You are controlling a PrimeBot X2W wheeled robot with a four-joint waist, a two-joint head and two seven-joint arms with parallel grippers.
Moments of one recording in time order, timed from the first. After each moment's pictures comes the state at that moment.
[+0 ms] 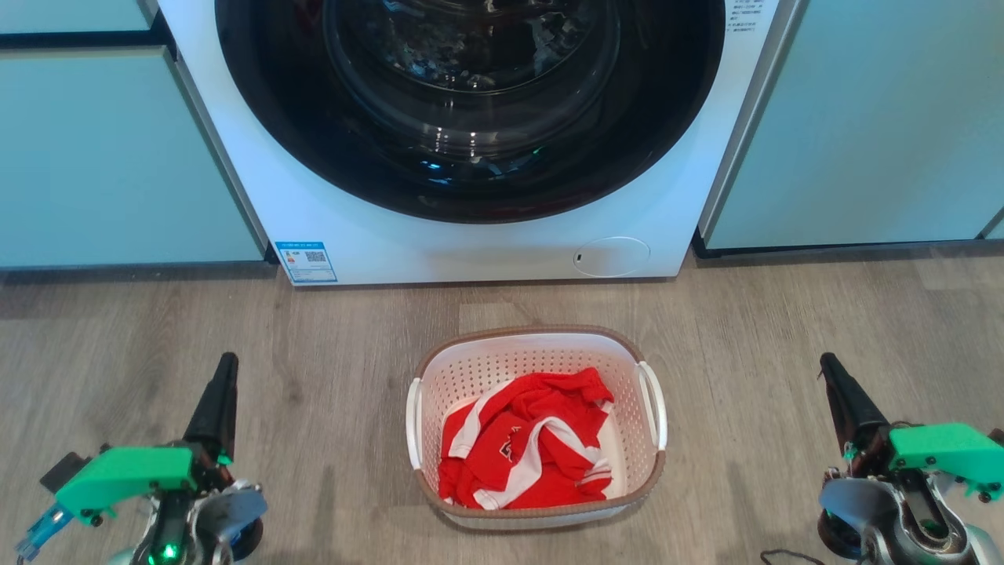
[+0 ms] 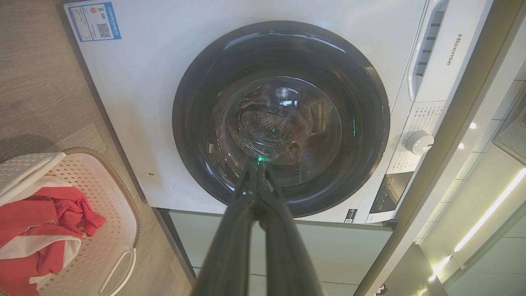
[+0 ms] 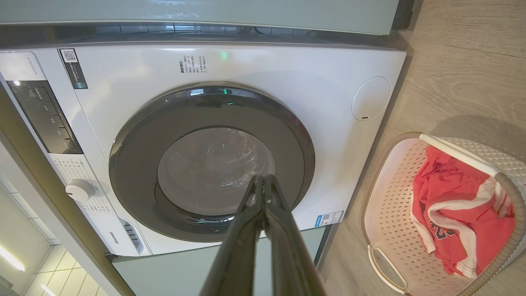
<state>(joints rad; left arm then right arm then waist) -0.05 0.05 0.08 0.27 -1.62 -0.12 0.11 -0.06 -0.04 -0.13 0.28 1.62 0.13 0.11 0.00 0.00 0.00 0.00</state>
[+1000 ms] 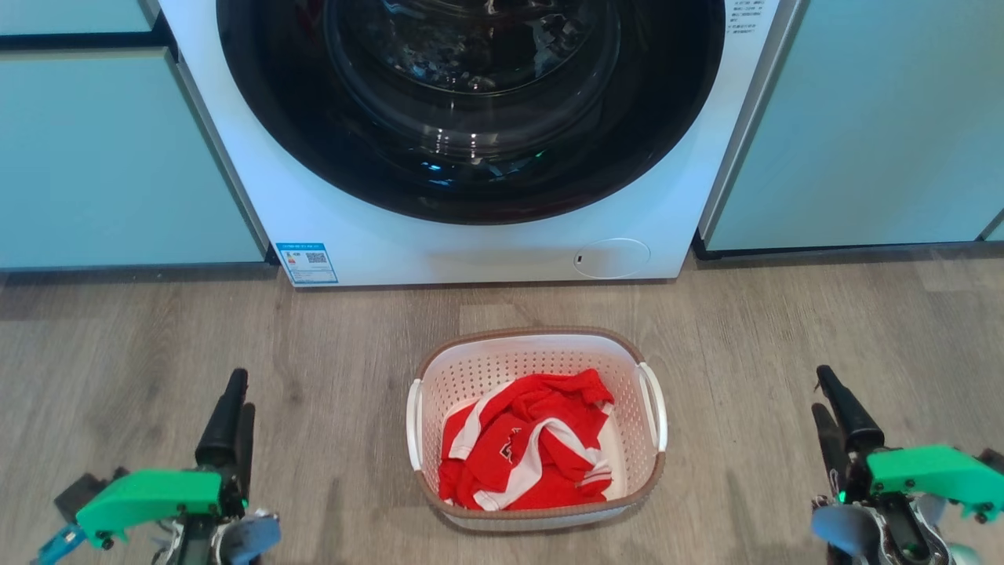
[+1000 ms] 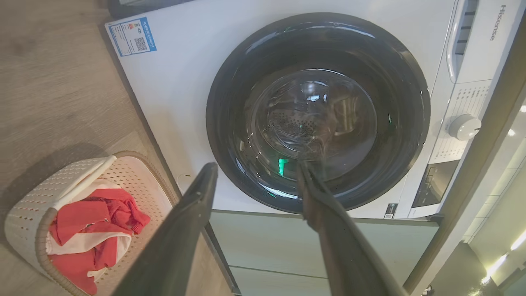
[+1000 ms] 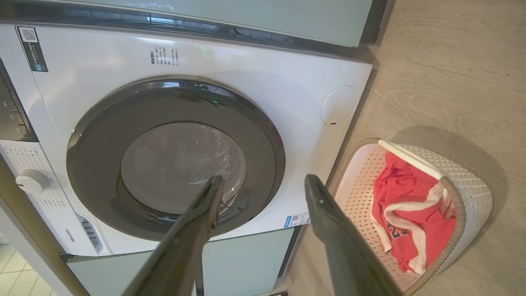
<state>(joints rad) 0.00 0.05 0.03 0.30 -1.54 -0.12 0.05 -0.02 -0.05 -0.10 0.30 1.54 0.13 0.06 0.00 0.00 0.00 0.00</state>
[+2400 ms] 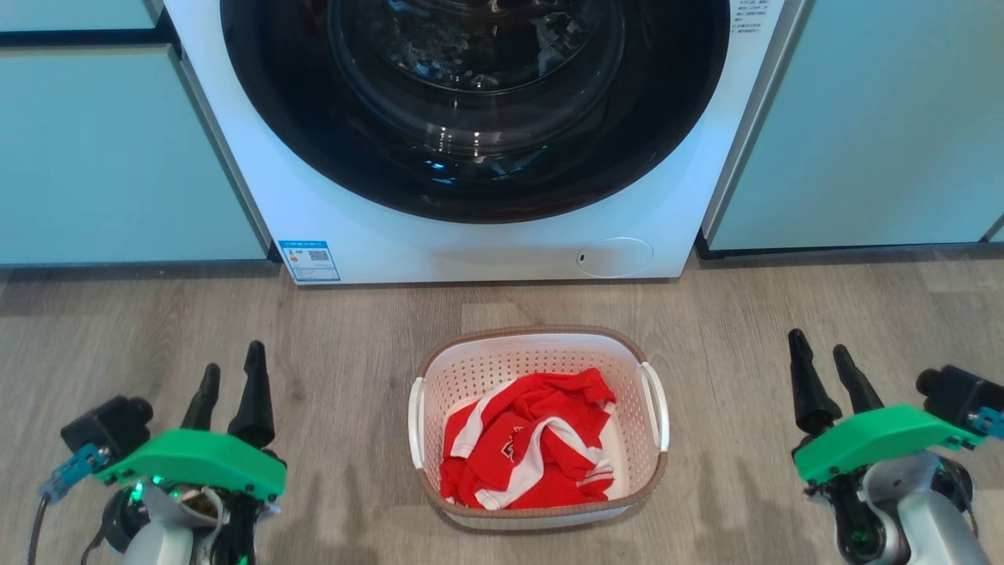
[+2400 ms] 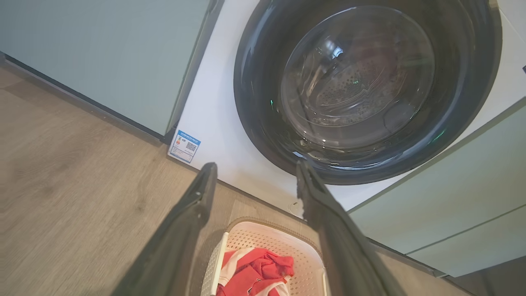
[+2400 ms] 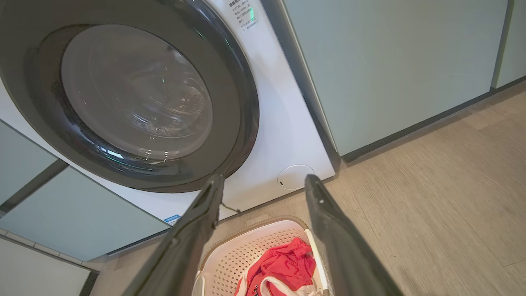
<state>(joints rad) -0.02 0.12 -0.09 0.19 -0.72 0.02 -0.10 -0.06 -0.10 0.02 0.24 0.68 0.13 -0.09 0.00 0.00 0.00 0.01</state>
